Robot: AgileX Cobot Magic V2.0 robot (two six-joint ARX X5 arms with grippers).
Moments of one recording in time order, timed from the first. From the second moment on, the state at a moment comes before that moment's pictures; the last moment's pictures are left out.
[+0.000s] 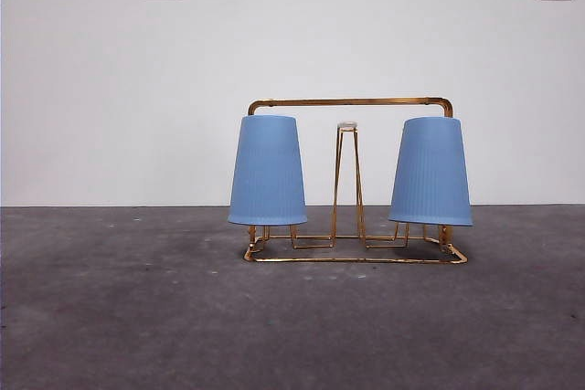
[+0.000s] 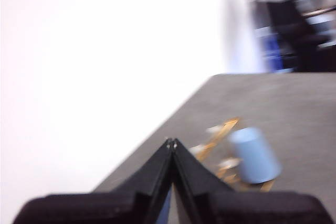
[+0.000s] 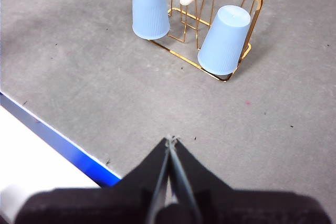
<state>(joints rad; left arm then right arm) -0.26 0.74 1.26 -0.58 0.42 0.41 0.73 0.58 1.28 -1.35 0.10 0.04</state>
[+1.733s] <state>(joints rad) 0.03 0.01 0.02 -0.18 0.19 0.07 0.73 0.58 1.28 -1.35 0.11 0.04</state>
